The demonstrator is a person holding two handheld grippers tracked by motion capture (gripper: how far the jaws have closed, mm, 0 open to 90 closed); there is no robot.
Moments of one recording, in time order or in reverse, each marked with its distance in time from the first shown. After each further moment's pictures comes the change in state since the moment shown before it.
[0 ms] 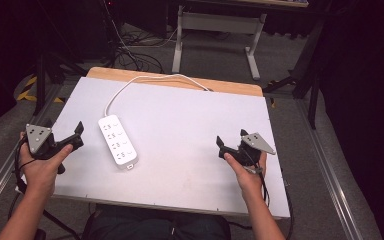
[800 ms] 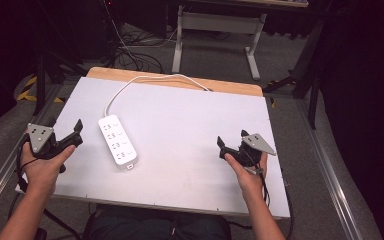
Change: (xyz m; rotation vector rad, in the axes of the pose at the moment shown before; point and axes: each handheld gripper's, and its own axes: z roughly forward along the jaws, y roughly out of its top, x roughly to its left) left arm -0.003 0.000 0.001 -0.006 0.006 0.027; right arm -0.001 -0.001 -0.002 0.001 -0.006 -0.006
